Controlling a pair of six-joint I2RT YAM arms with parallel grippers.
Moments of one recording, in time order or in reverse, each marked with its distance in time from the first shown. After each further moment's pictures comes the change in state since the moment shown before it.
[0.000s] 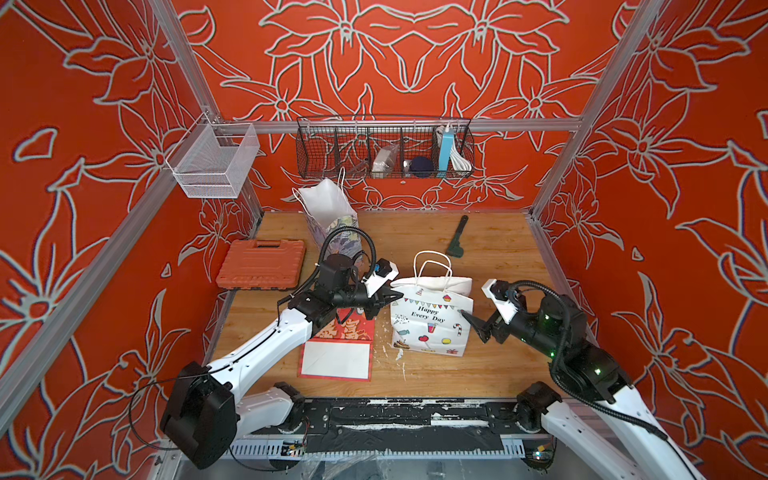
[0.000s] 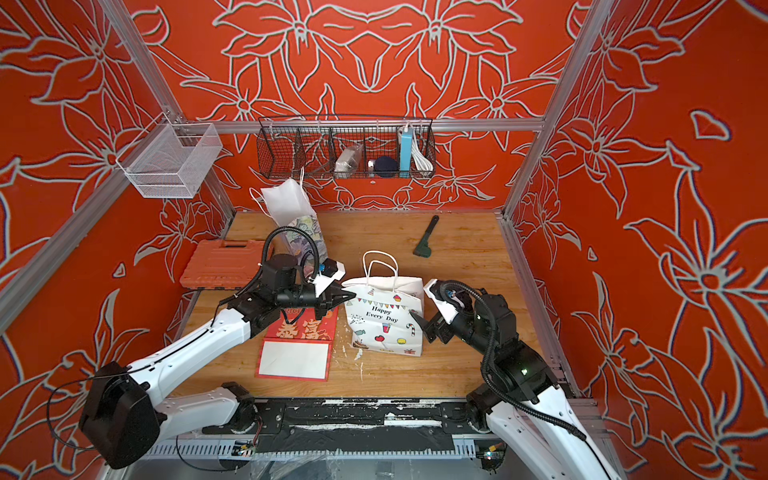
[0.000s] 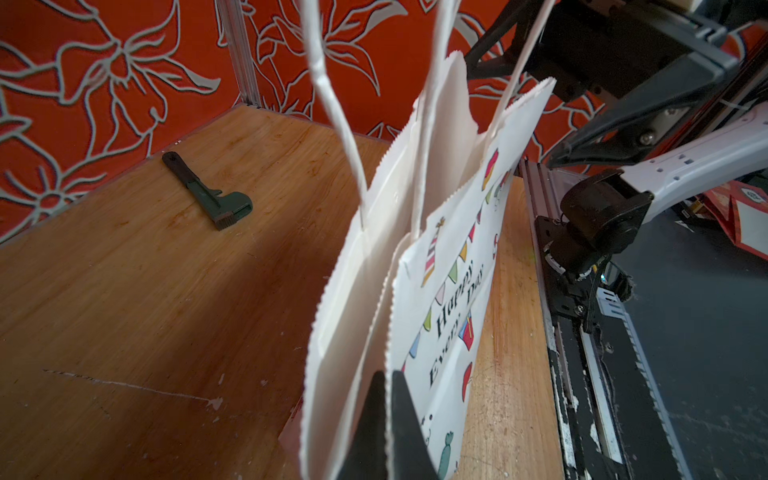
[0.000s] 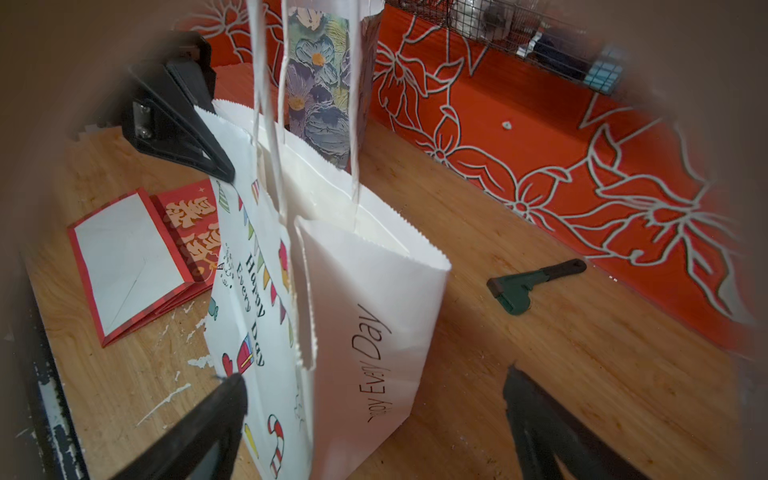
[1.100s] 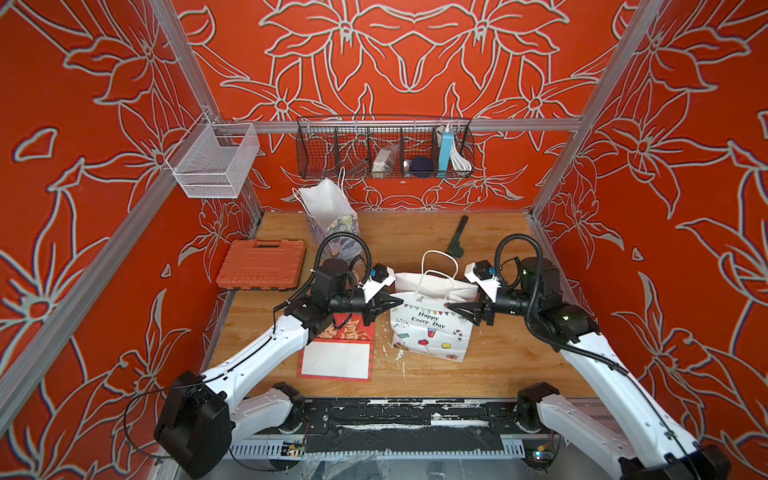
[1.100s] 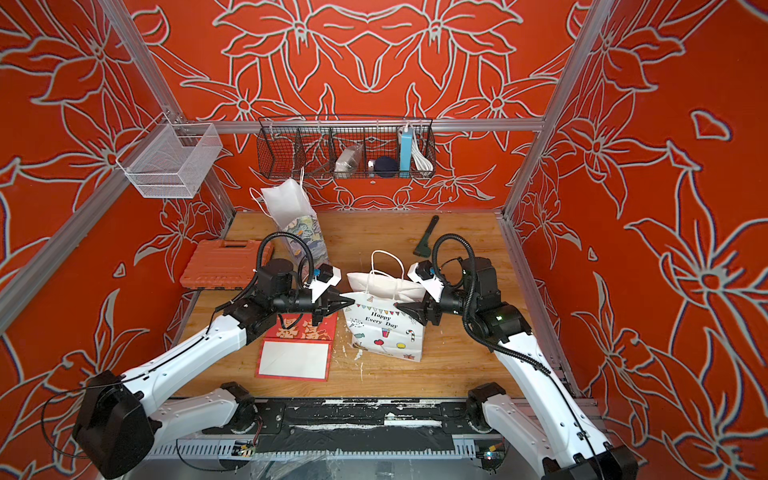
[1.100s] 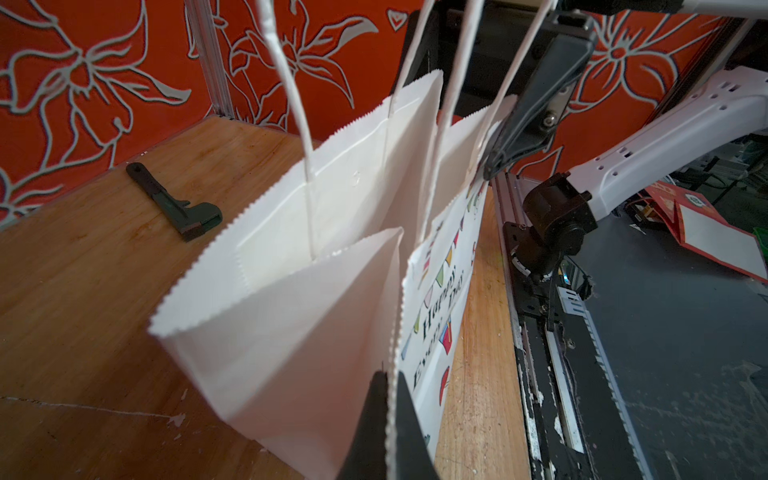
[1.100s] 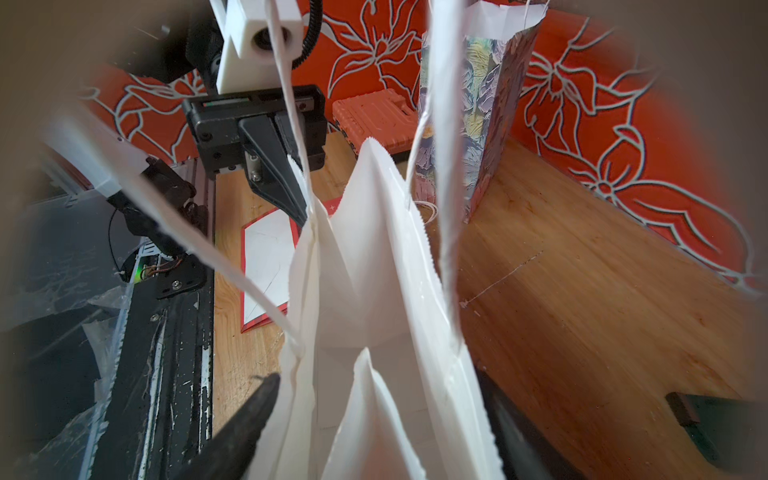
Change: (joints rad) left arm 0.000 -0.053 -0.050 0.043 0.079 -0.044; right arm -0.192 0.319 0.067 0.106 -0.611 -0.077
